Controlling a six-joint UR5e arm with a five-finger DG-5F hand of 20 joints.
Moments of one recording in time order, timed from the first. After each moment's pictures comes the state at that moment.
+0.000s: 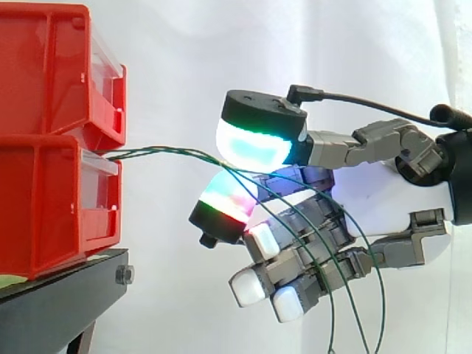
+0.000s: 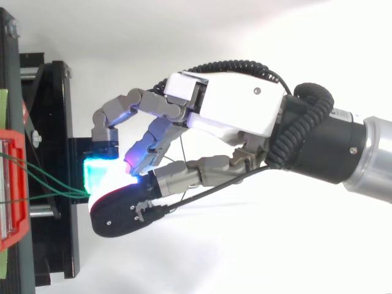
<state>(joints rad) 0.21 -2.33 -1.04 -3.06 -1.09 -0.05</state>
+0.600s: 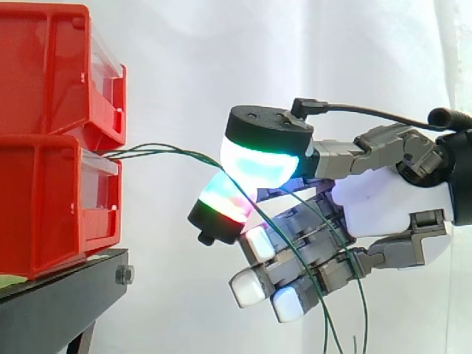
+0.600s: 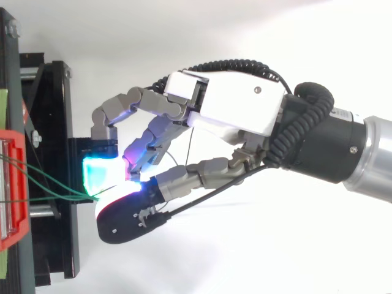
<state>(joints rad) 0.21 -2.33 -1.04 -3.06 -1.09 -0.05</state>
